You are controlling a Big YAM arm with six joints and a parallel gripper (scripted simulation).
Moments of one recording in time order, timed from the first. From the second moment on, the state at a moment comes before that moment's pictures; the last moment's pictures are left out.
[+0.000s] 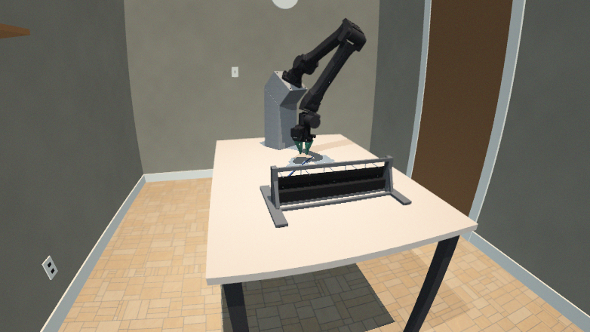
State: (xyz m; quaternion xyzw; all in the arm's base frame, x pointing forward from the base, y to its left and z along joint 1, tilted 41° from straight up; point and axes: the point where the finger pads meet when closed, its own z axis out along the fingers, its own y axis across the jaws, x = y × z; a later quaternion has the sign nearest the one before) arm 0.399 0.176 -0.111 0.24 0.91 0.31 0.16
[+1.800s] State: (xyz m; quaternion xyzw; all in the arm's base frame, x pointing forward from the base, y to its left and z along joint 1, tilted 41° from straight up) arm 0.416 0.195 -0.141 0.24 0.91 0.31 0.16
